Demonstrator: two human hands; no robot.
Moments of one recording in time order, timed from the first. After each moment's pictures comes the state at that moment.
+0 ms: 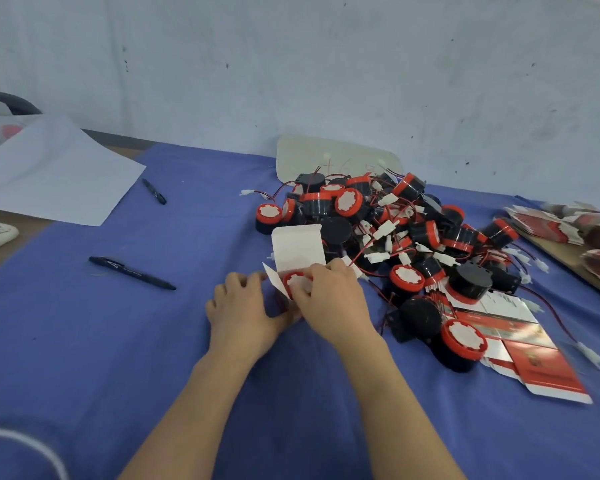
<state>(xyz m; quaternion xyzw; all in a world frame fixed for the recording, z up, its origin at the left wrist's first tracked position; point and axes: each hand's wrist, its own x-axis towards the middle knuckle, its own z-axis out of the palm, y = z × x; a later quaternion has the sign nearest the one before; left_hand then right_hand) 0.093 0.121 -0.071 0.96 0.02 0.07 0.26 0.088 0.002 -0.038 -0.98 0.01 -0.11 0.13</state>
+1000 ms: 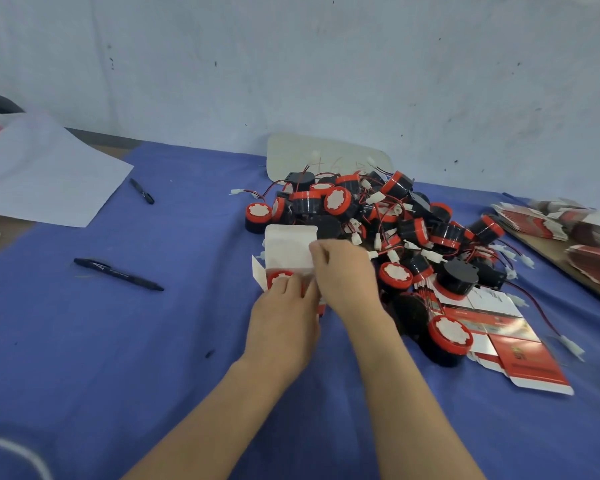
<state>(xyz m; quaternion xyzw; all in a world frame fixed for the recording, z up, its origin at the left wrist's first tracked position) 0.072 0.075 -0.065 0.95 -0.19 0.20 0.16 0.091 -0.016 -0.007 -0.95 0.03 -0.17 0.25</state>
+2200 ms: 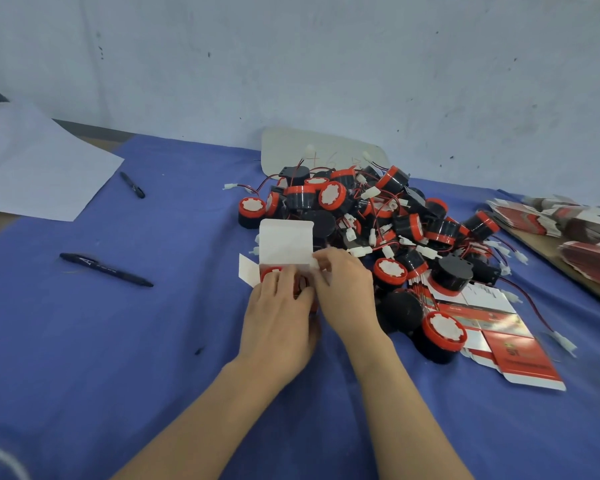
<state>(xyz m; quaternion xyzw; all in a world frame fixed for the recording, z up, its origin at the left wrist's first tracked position) 0.071 0.076 -0.073 0.94 -0.21 0.20 0.17 0.094 -0.036 -0.048 -0.94 0.02 -0.22 0.26</state>
